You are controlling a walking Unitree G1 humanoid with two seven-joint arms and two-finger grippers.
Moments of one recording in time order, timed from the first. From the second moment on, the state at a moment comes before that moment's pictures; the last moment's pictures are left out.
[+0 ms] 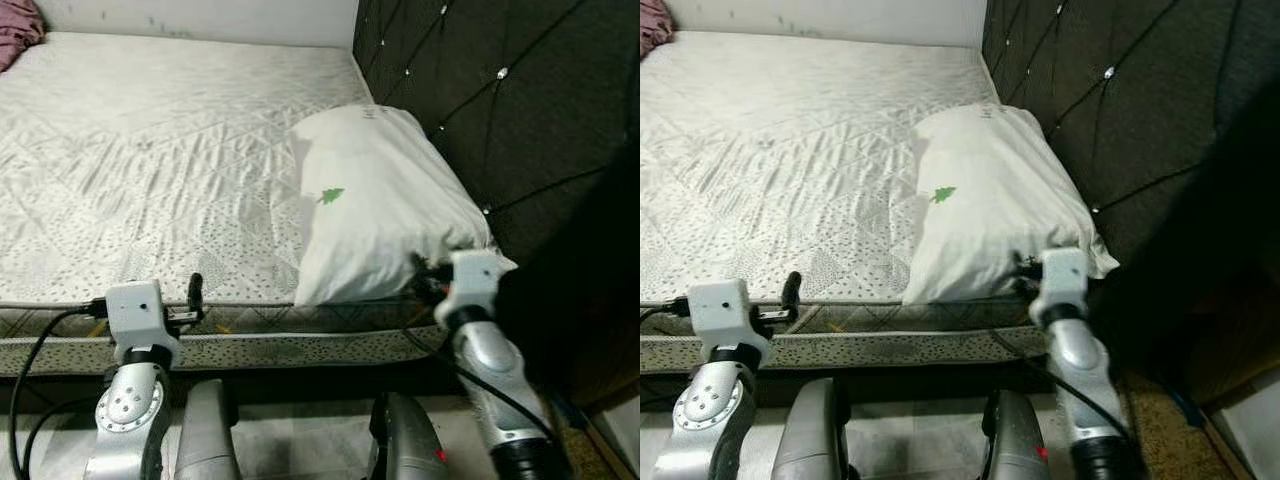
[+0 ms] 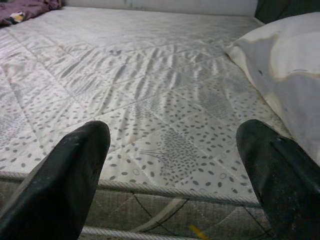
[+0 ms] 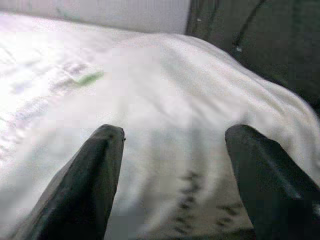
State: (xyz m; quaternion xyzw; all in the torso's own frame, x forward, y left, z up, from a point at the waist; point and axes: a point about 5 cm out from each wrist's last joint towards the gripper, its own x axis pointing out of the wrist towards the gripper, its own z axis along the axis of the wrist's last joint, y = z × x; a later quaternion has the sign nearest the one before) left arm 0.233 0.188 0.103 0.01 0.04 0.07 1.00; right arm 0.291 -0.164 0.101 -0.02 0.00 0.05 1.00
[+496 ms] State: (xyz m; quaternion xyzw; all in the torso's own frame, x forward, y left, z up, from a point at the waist) left arm 0.237 0.186 0.108 0.01 0.02 0.06 1.00; right arm 0.286 -0.136 0.122 0.02 -0.02 0.12 0.99
